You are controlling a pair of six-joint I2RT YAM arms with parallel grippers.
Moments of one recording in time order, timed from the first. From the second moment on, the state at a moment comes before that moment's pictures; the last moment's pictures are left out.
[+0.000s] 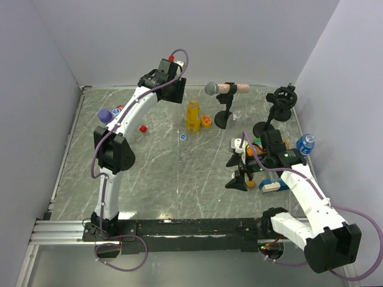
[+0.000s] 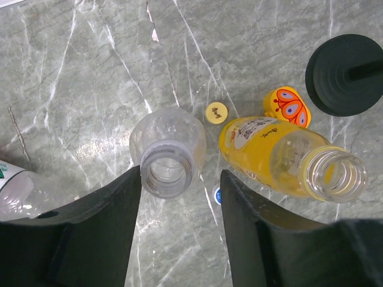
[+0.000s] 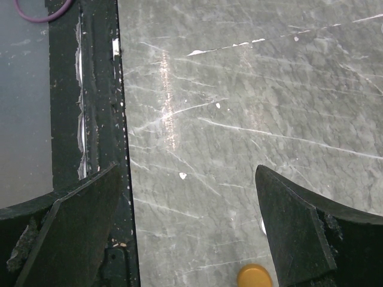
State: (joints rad) left arm -0.47 2.18 2.26 -0.84 -0.09 -0.15; right arm 0.22 0.98 0.85 -0.93 -1.00 -0.85
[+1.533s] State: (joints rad) left arm -0.33 1.36 1.68 -0.68 -0.24 -0.24; right arm 0.22 0.98 0.85 -0.93 -1.00 -0.85
